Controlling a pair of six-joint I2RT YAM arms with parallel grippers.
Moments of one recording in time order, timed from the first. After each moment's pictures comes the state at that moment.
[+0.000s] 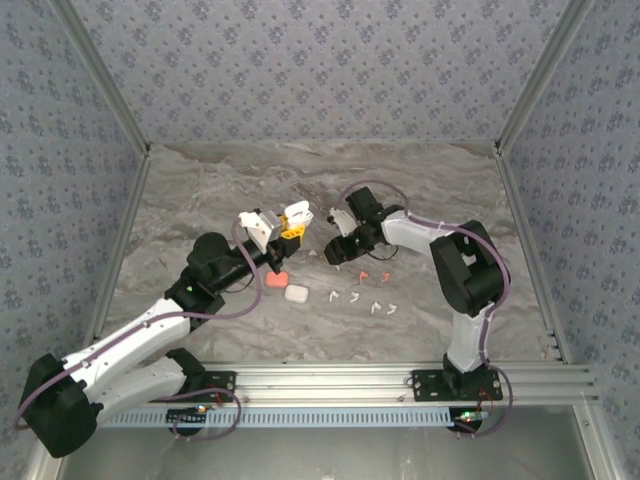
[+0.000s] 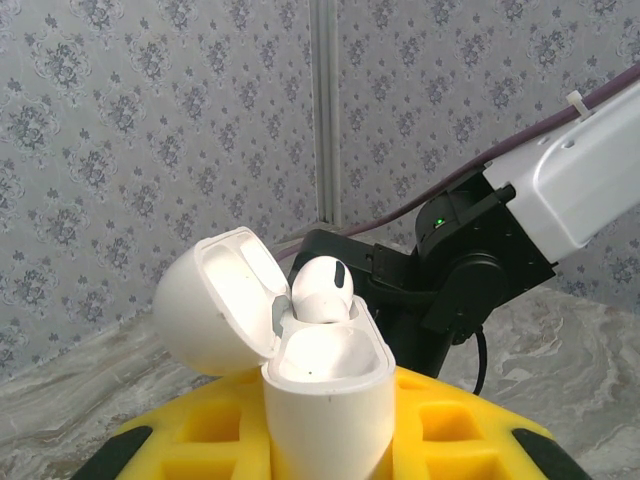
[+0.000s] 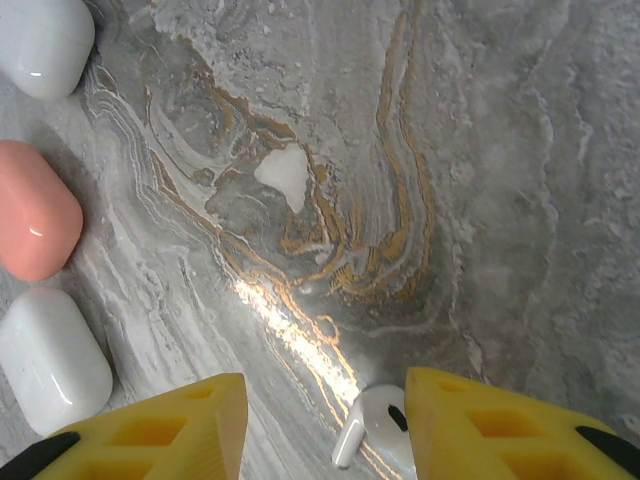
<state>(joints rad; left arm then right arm) -0.72 0.94 0.59 0.38 0.21 0.01 0.53 1.90 1.21 -0.46 -0.44 0.01</state>
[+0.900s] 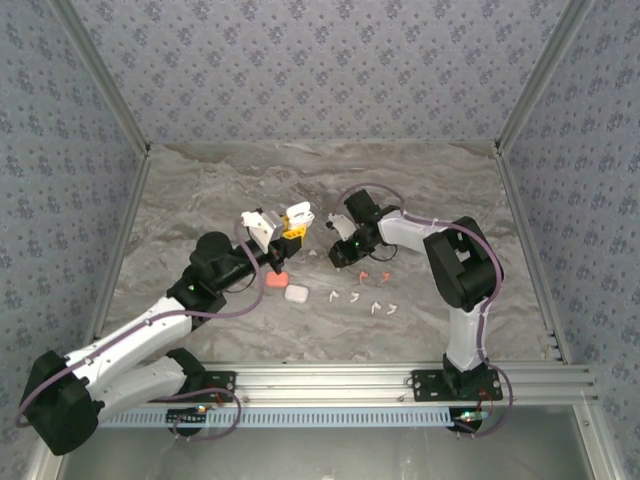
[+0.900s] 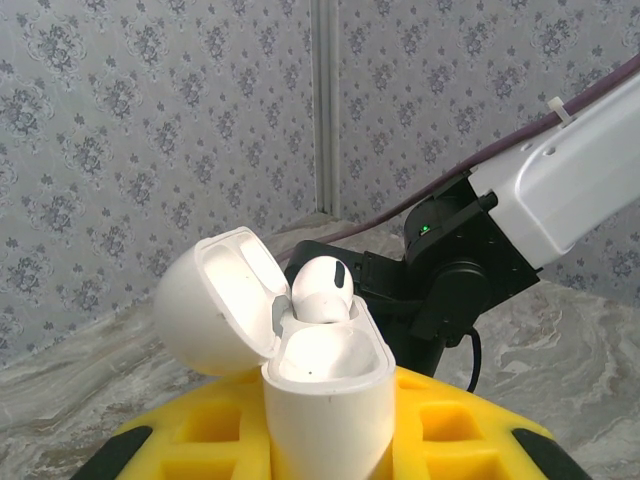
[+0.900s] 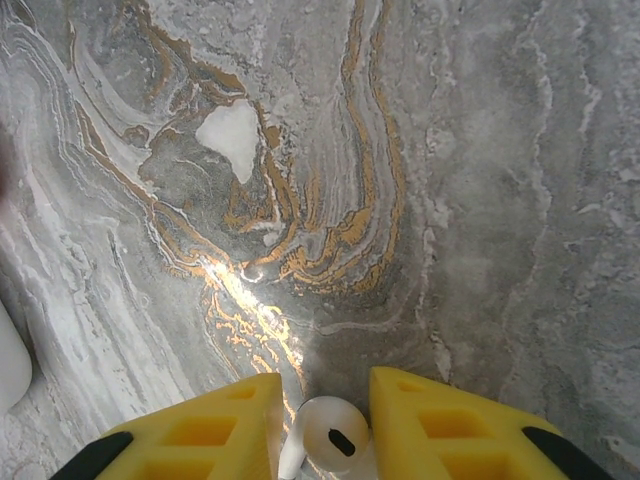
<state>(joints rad) -0.72 0.96 0.59 0.38 0.21 0.00 0.53 1.94 1.22 -0.50 -0.40 -0.07</state>
